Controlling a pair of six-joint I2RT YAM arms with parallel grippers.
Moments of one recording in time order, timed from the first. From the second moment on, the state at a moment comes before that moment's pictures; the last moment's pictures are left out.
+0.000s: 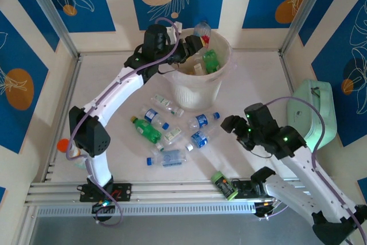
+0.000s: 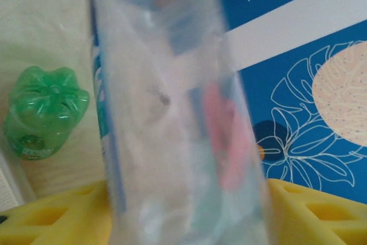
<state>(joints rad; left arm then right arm) -0.58 1.84 1.86 -0.25 0.48 -0.95 0.54 0.76 0.87 -1.05 -0.08 1.15</state>
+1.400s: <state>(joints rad) -0.59 0.99 0.93 -0.27 0.51 -0.81 0.53 1.42 0.76 -0.57 -0.13 1.26</state>
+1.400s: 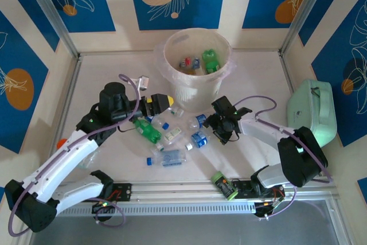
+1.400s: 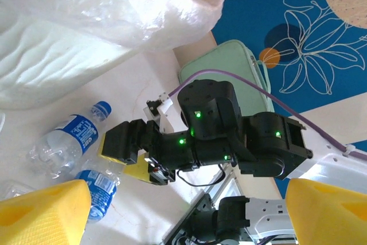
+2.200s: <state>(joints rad) -0.61 0.99 0.85 -0.23 0.50 -0.84 0.53 1.39 0.77 -0.58 -0.12 1.23</state>
